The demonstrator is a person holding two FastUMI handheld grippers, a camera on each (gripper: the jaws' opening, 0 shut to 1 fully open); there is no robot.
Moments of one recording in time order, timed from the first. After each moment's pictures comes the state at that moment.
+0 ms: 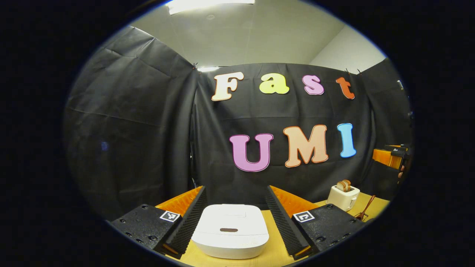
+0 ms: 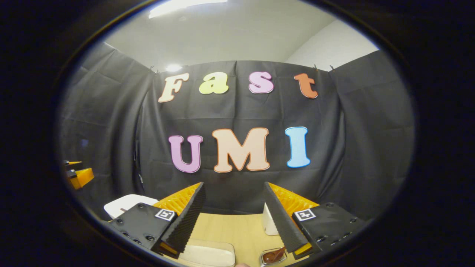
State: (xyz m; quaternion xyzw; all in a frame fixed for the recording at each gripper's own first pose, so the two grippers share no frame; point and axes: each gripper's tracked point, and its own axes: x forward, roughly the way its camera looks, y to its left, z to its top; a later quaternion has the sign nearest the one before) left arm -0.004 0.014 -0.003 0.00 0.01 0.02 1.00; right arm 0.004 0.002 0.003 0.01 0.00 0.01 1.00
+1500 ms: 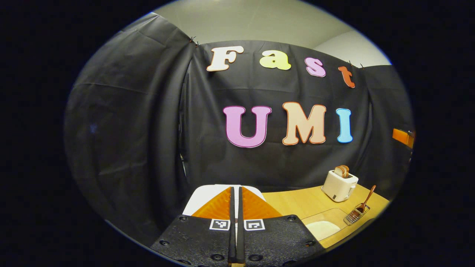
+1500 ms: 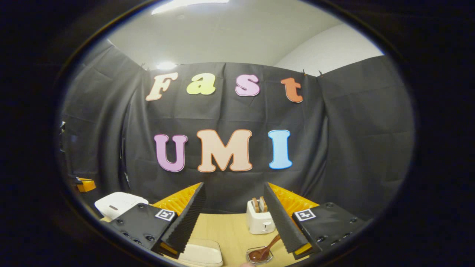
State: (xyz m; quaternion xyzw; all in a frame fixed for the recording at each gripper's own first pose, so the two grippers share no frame) left arm 0.051 0.037 -0.100 -0.04 0.11 -0.04 0.99; right arm -0.017 -0.034 0.007 -0.01 0.00 -0.05 1.00
